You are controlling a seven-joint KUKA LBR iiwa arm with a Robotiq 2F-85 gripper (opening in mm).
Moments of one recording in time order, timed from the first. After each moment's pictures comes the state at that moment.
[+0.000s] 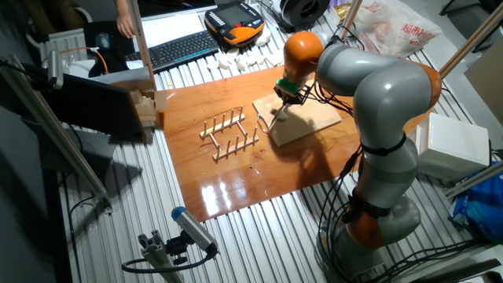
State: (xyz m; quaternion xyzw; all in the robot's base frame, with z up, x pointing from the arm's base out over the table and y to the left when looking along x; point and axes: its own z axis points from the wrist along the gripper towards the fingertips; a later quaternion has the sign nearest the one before) arm 0.600 0.020 0.095 0.43 0.90 -0.01 0.08
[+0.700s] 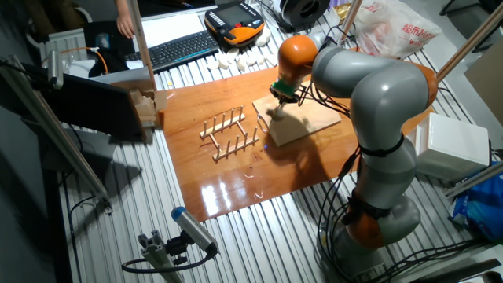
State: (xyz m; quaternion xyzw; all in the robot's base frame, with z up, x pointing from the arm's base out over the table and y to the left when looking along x) arm 0.615 0.033 0.105 0.36 0.93 -0.02 0.09
